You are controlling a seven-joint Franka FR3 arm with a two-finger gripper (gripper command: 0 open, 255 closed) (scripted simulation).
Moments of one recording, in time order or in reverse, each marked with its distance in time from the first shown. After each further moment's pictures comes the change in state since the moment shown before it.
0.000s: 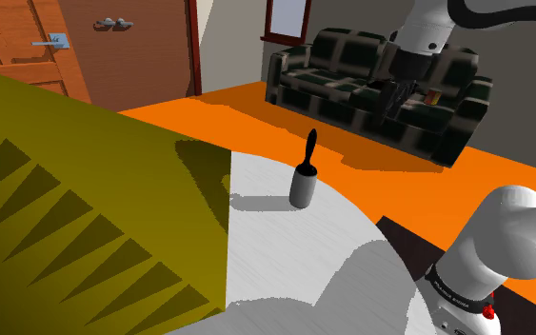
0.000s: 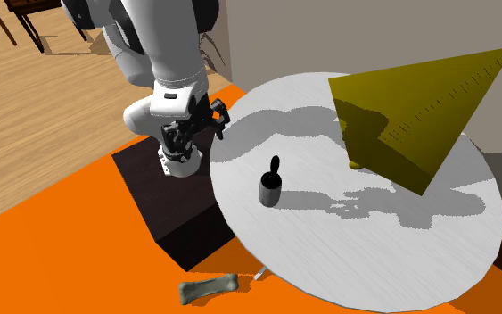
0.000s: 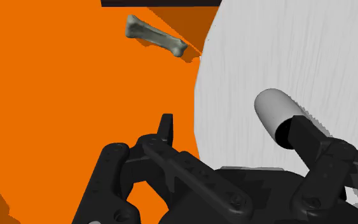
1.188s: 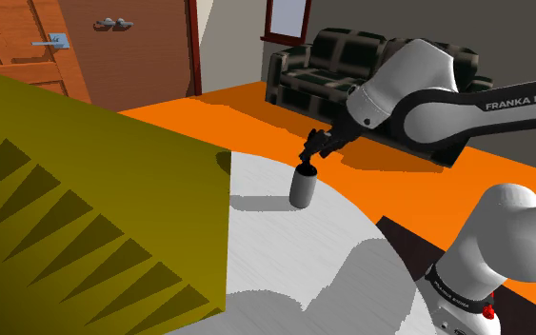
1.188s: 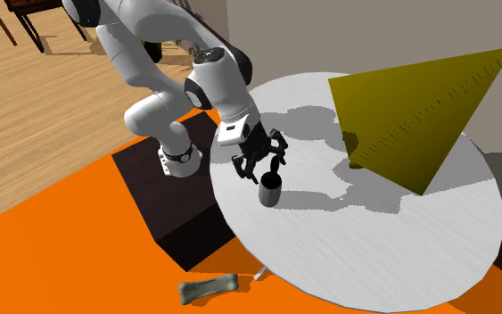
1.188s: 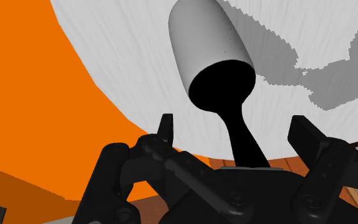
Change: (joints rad) arm 0.101 0.048 0.215 -0.446 0.256 0.968 0.240
